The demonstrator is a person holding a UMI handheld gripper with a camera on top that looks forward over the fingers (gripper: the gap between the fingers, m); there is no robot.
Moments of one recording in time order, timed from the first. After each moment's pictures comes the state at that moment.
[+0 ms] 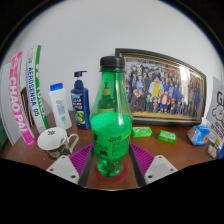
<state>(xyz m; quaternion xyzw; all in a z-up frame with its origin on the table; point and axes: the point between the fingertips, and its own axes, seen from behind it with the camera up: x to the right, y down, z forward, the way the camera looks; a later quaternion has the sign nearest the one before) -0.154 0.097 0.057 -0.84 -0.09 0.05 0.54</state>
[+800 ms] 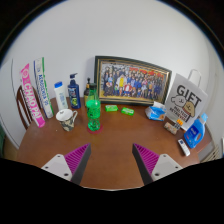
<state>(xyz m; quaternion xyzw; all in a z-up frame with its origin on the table) -0.065 -0.149 0.166 -0.90 -0.02 -0.04 0.44</state>
